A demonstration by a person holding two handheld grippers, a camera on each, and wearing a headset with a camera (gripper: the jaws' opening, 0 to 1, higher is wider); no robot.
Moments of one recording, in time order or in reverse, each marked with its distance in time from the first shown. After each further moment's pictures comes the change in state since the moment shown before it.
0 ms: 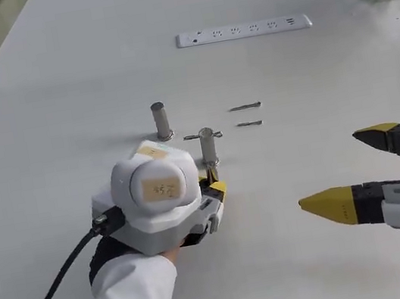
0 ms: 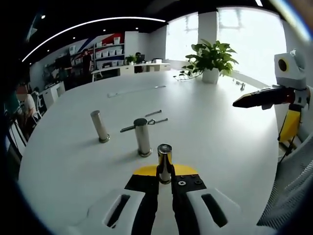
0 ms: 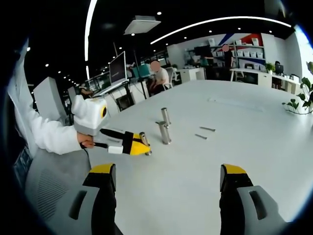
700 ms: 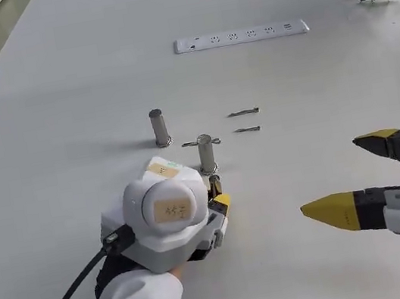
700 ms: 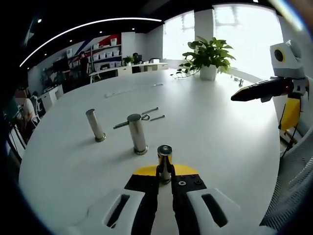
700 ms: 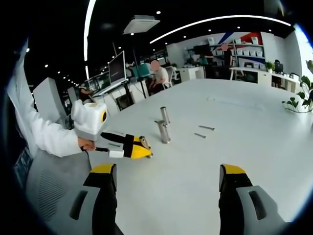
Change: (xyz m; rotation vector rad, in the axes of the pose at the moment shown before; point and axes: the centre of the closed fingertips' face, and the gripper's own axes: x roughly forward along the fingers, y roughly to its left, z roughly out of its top) left arm 0.005 -0.006 -0.005 0.036 -0.004 -0.008; right arm -0.001 -0.003 -0.001 0.009 0.007 0.001
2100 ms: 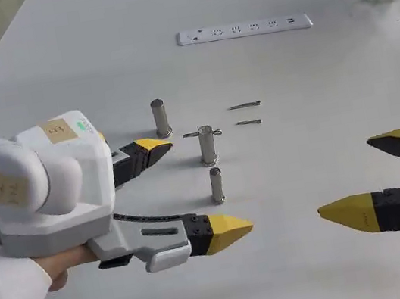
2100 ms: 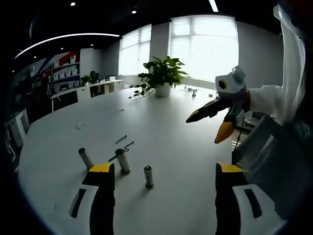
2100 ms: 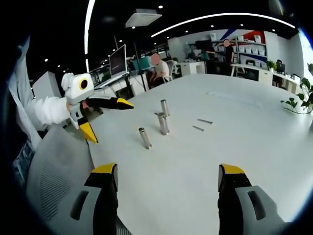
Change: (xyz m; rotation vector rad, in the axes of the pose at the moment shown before) left arm -0.084 -0.019 0.048 0.170 -0.119 -0.407; right arm -0.016 0.000 -0.012 -0.032 0.067 -0.006
